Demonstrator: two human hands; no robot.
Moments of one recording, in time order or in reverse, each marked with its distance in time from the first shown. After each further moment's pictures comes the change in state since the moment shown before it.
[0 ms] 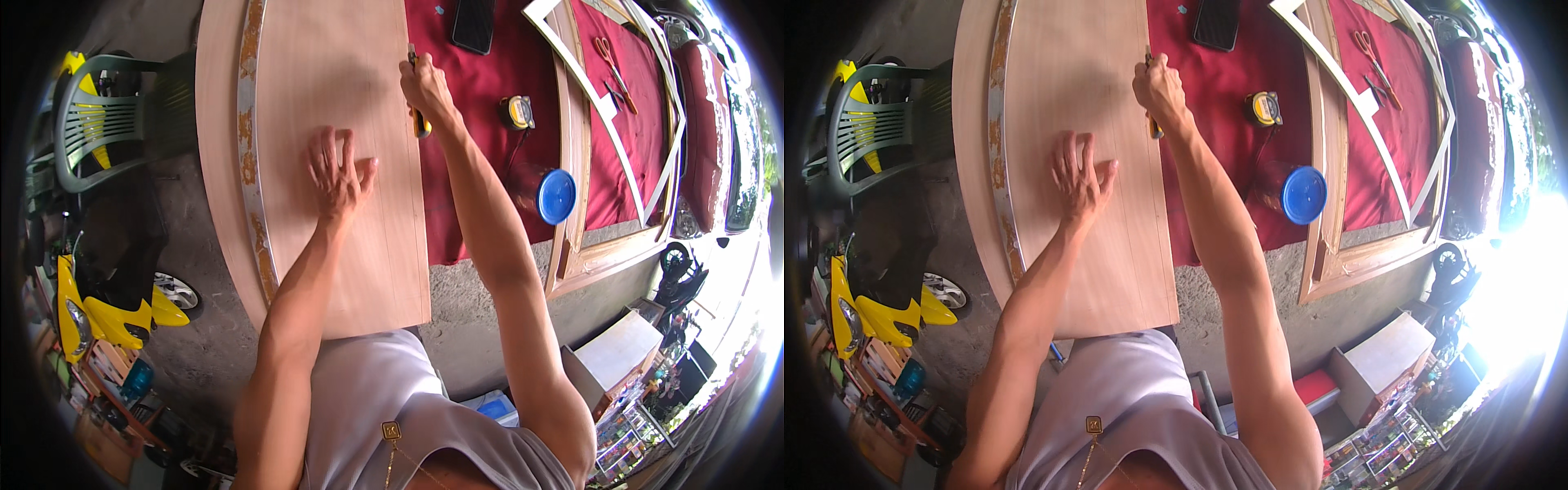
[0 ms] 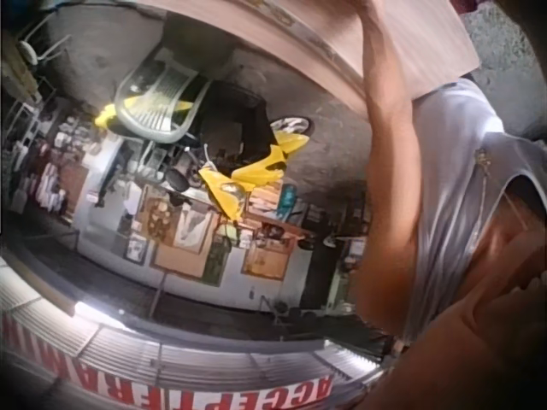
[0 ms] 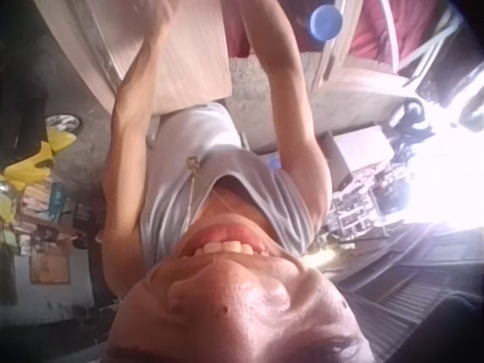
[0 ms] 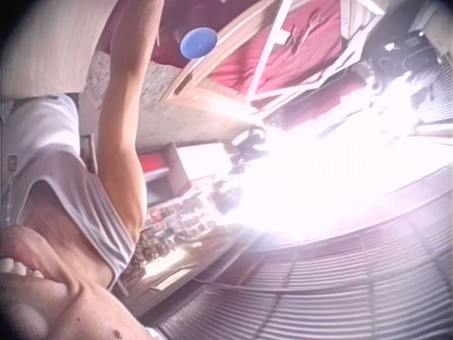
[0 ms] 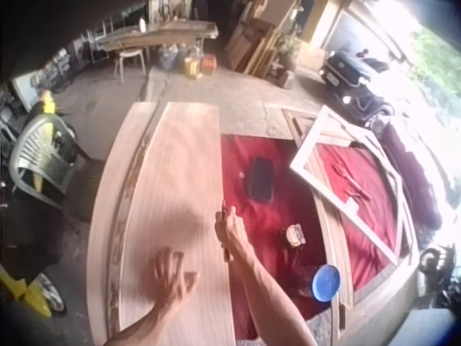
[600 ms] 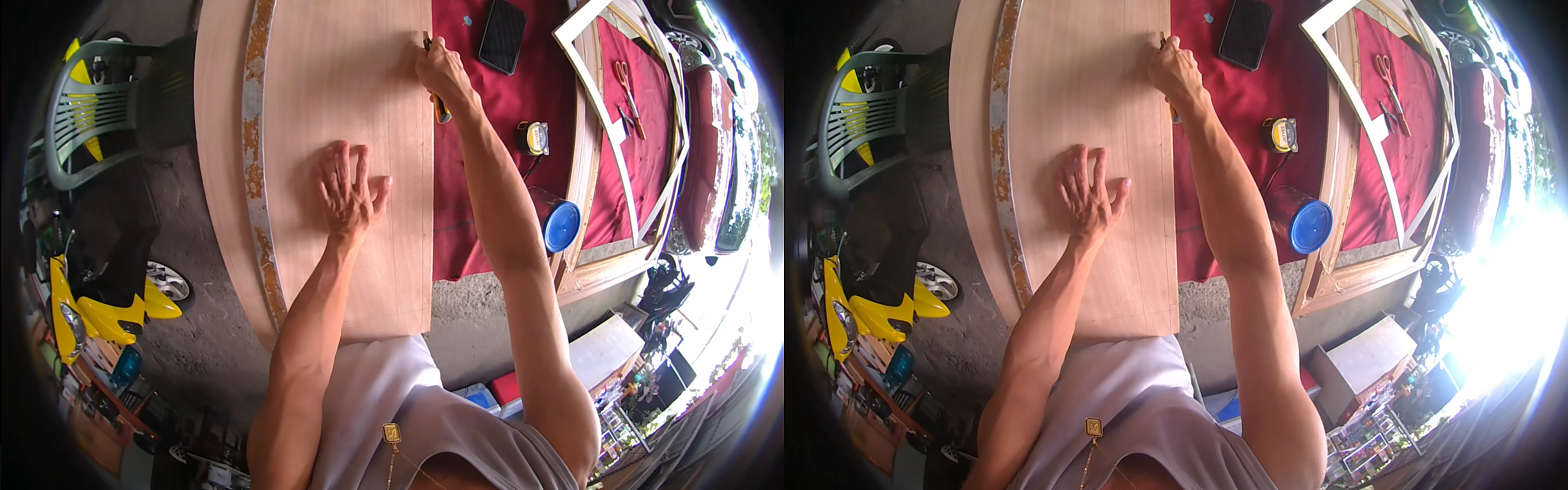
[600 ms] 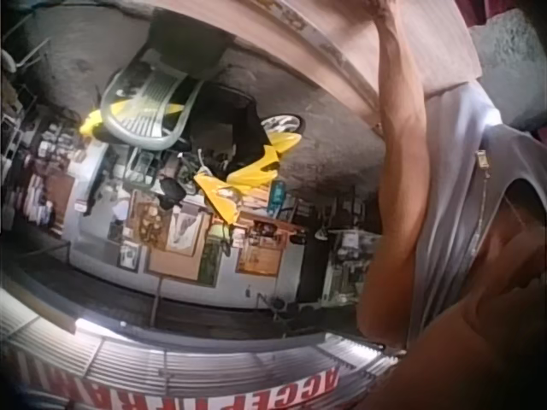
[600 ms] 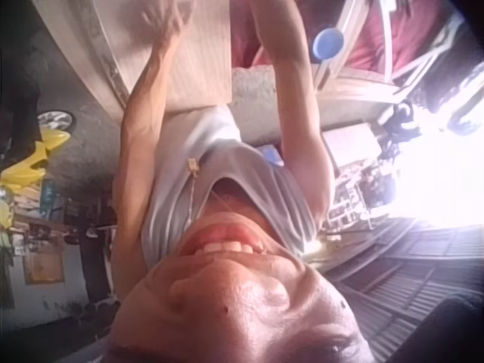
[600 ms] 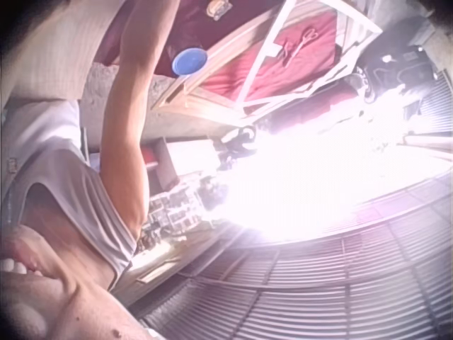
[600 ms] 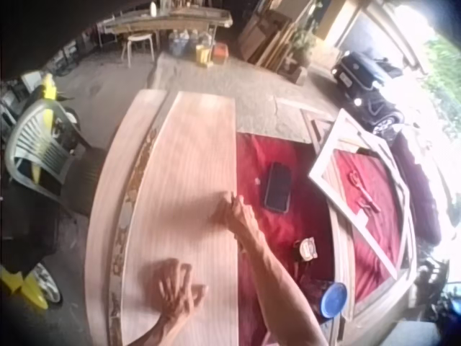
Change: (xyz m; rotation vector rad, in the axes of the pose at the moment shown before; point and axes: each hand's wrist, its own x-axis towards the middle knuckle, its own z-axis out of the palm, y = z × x) left_hand -0.003 0.000 0.000 -0.002 -0.120 -0.076; right_hand 0.063 -0.027 0.002 -0.224 -0.144 0.110
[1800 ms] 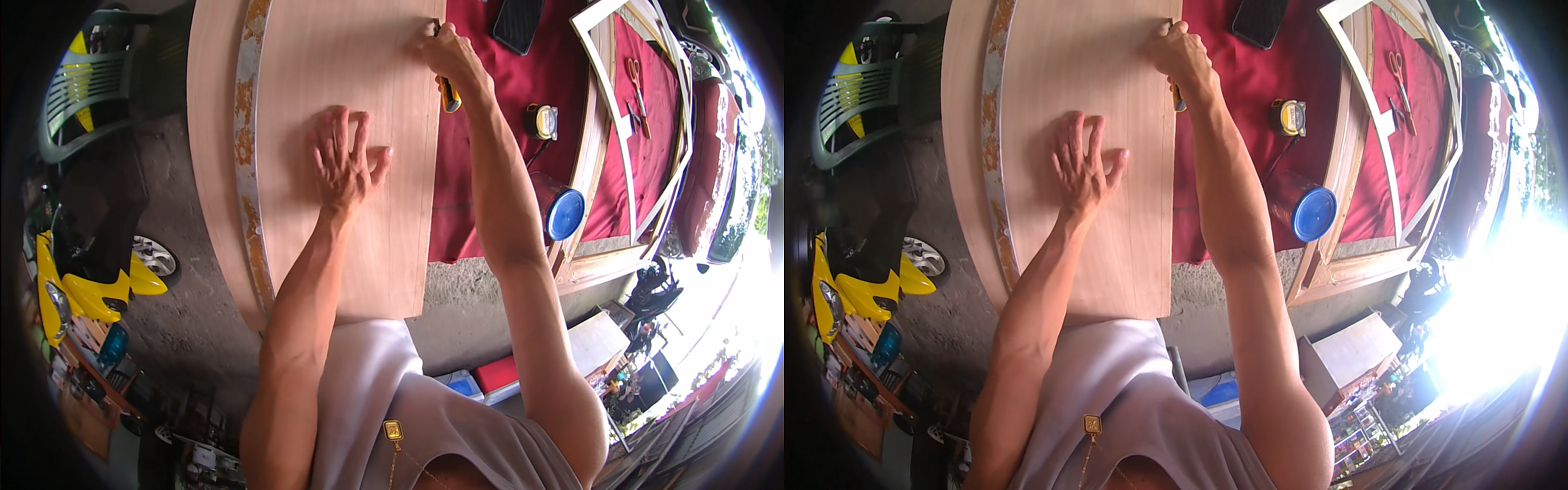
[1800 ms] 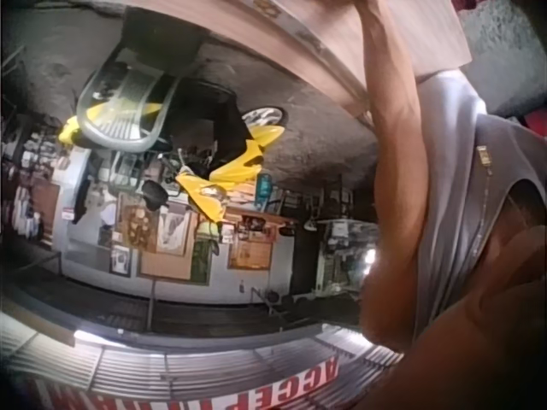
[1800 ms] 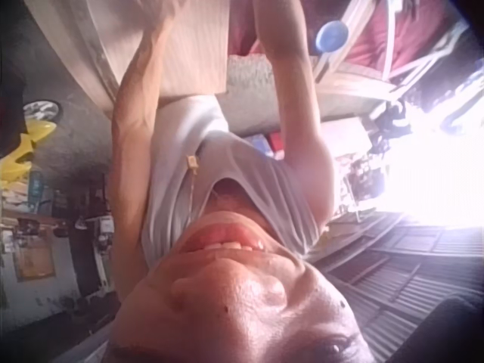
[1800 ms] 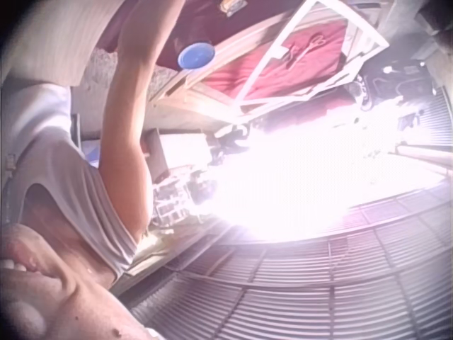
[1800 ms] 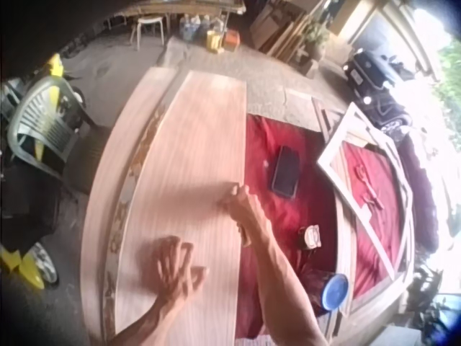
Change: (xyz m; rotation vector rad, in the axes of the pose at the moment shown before) left_hand 0.000 0.000 0.002 0.041 0.053 -0.009; right_hand -0.010 0.009 0.010 -0.096 -0.127 0.079
